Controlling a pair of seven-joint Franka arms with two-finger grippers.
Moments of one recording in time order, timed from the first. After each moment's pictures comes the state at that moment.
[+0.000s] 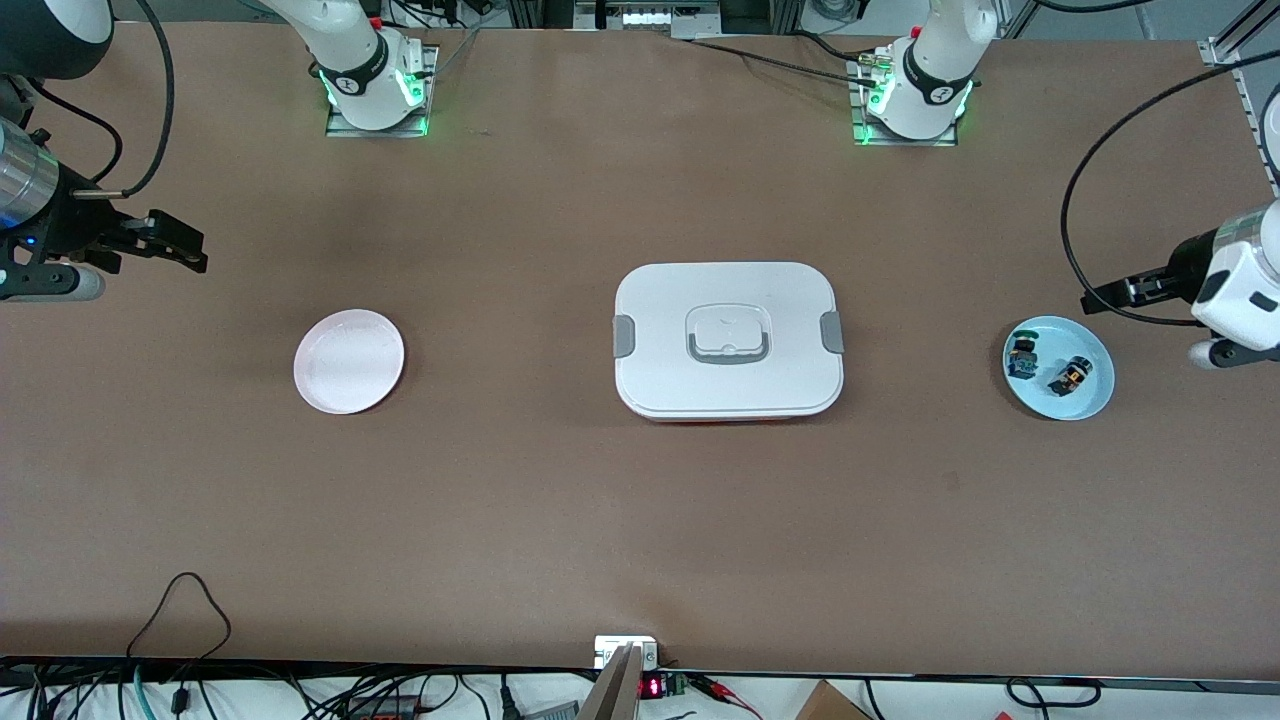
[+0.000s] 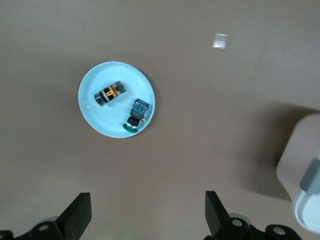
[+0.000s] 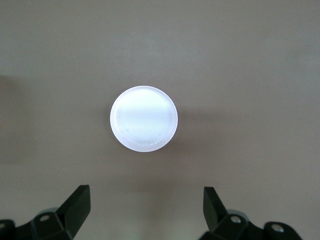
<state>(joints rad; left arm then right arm) 0.09 0.19 0.02 -1.62 0.02 1.59 -0.21 0.14 0.06 -0.11 -1.61 -0.03 1.61 0.00</state>
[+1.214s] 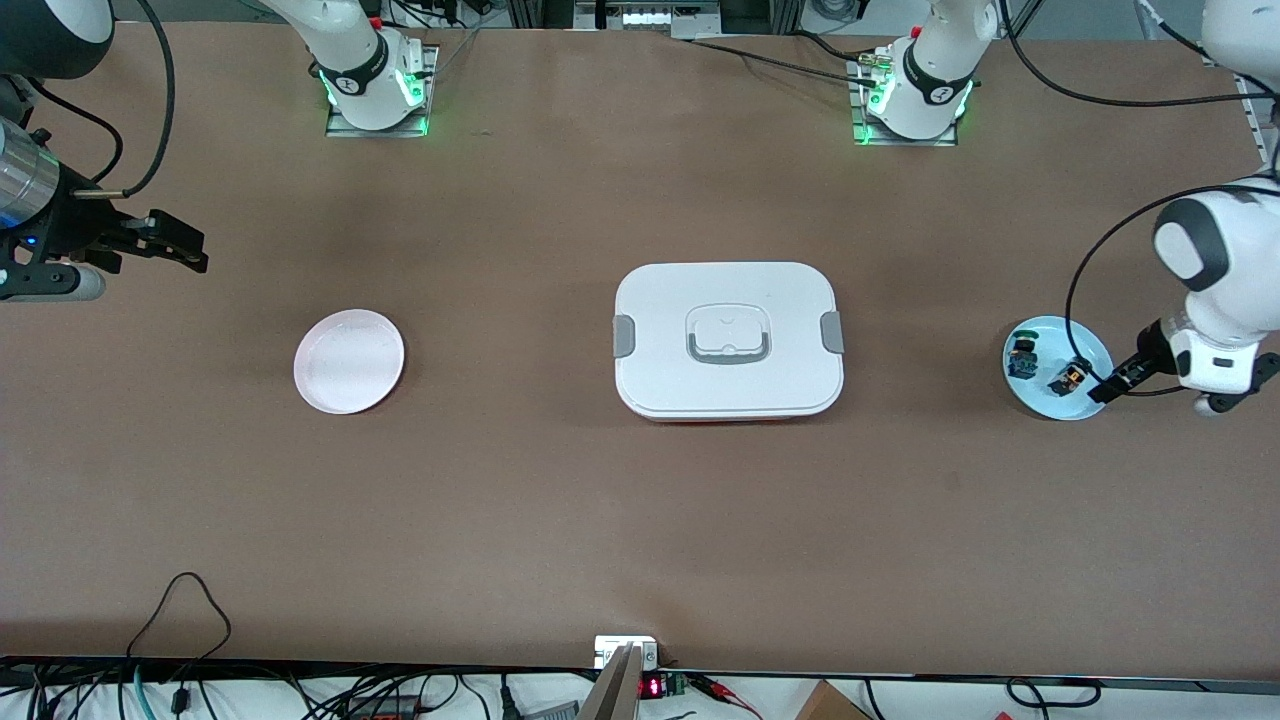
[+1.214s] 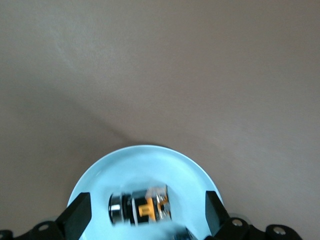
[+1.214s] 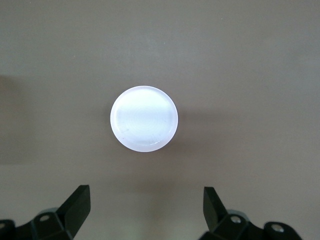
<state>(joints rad) 0.32 0.39 0.02 -2.13 0.02 2.67 -0.31 0.14 0.06 -0.11 -1.61 -0.03 1.61 0.00</state>
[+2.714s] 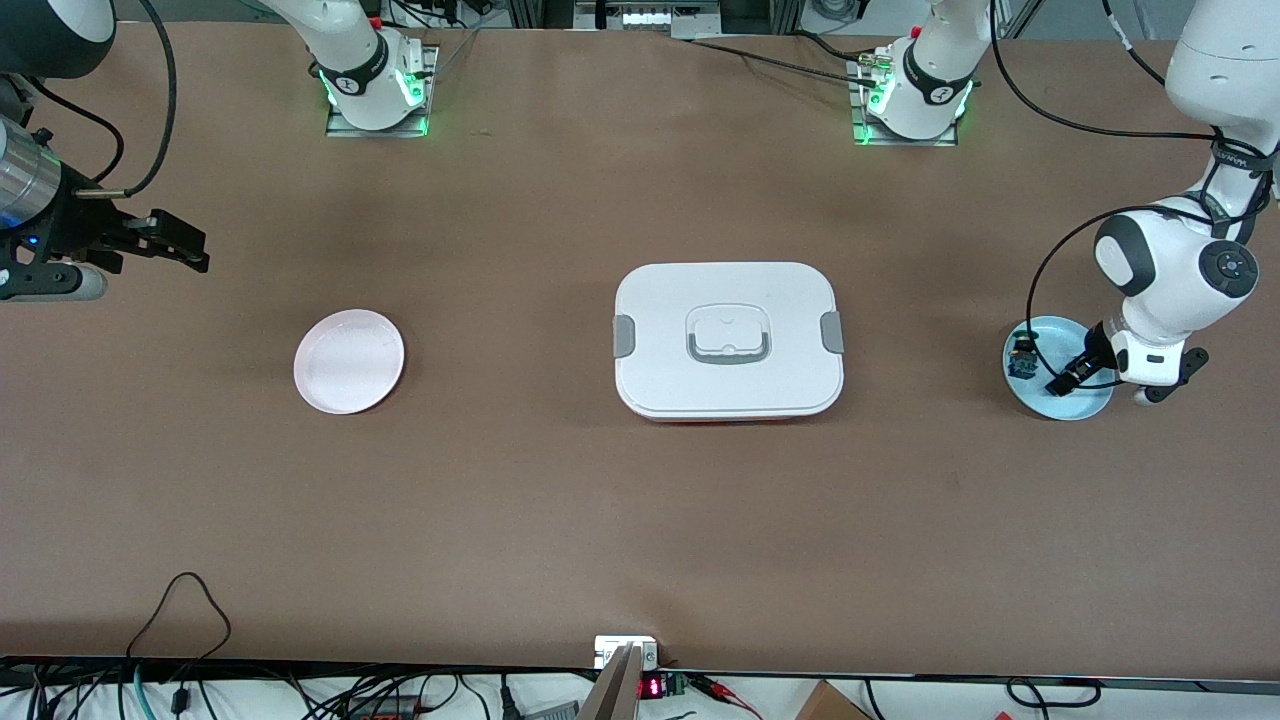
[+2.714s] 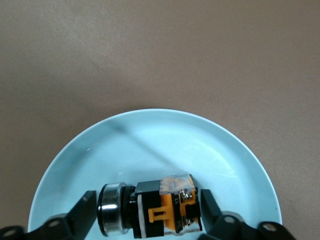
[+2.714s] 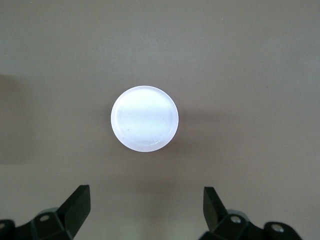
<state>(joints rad) 0.33 0.48 0.01 -2.19 0.02 2.76 -0.35 0.14 0.06 -0.11 -1.61 -0.03 1.61 0.00</state>
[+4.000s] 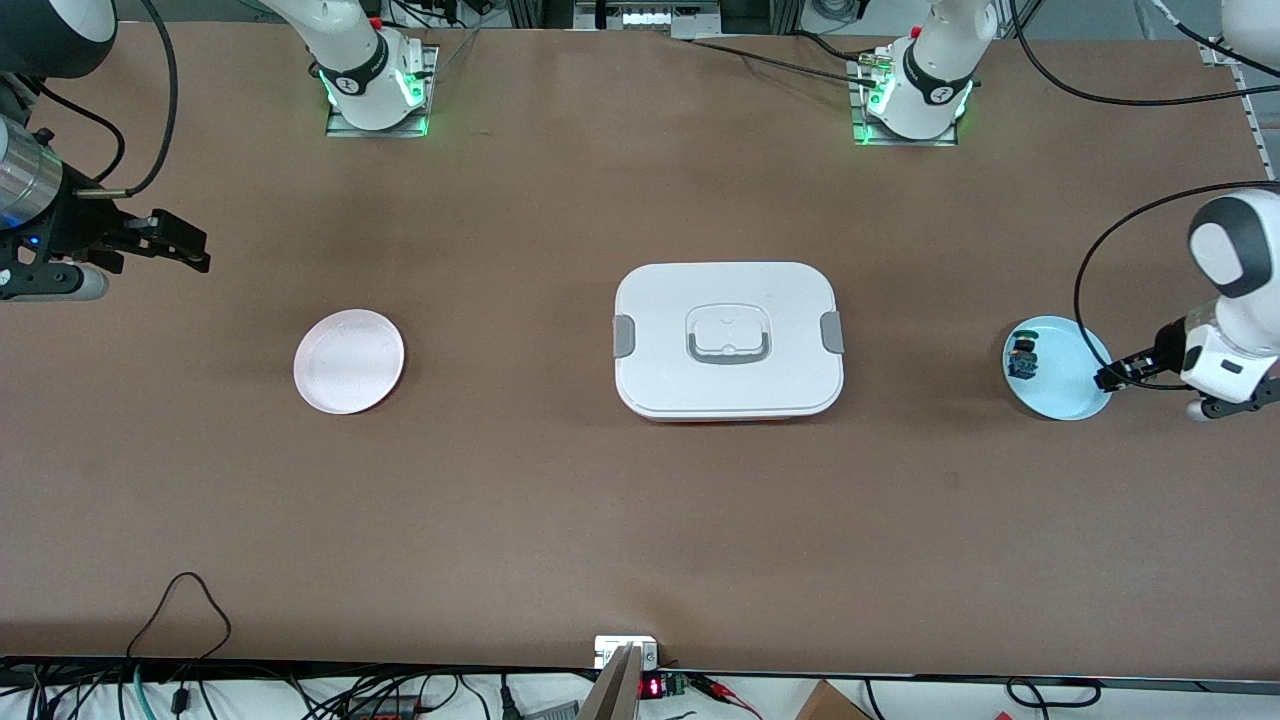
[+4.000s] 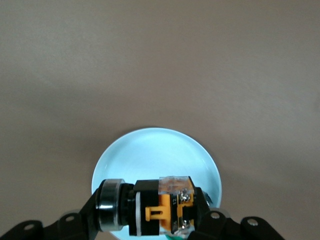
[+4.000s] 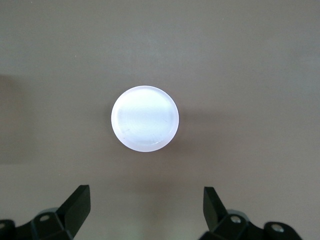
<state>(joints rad) 0.33 0.35 -0.02 -1.90 0.02 2.21 0.01 0.14 0.06 -0.11 -1.61 -0.03 1.61 0.00</state>
